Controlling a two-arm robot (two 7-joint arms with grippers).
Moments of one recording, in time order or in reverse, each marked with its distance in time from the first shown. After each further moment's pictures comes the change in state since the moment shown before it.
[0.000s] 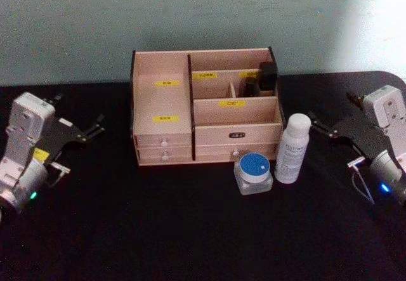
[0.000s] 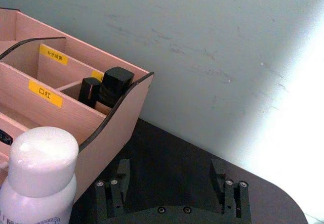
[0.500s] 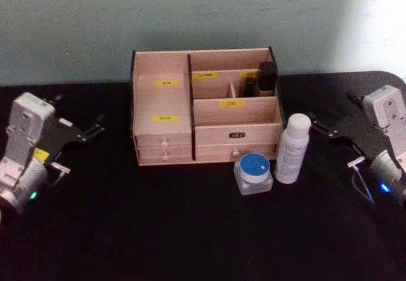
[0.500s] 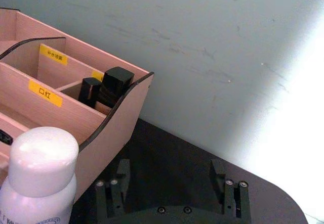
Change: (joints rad) left arm 0.000 0.000 0.000 0.000 0.000 0.000 0.000; right arm 0.000 0.000 0.000 0.000 0.000 0.000 0.000
